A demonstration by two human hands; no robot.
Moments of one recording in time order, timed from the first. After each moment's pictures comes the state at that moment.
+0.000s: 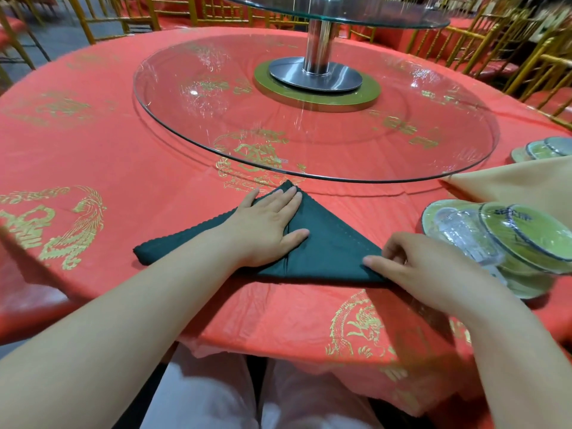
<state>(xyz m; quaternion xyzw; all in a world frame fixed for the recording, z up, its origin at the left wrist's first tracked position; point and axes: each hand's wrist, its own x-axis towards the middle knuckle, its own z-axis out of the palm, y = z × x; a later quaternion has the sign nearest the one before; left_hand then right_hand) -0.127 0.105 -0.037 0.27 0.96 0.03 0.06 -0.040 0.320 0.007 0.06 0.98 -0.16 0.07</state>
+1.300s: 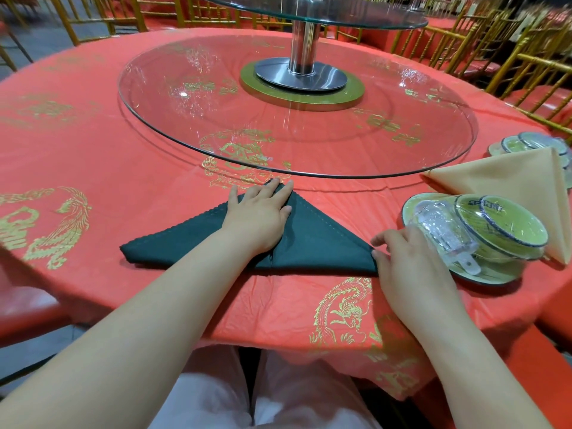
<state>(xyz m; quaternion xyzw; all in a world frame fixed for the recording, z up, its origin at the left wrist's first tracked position) -0.131 0.130 -0.040 0.15 0.98 0.10 0.03 -0.017 0.318 -0.023 0.06 0.98 -0.11 -0.13</state>
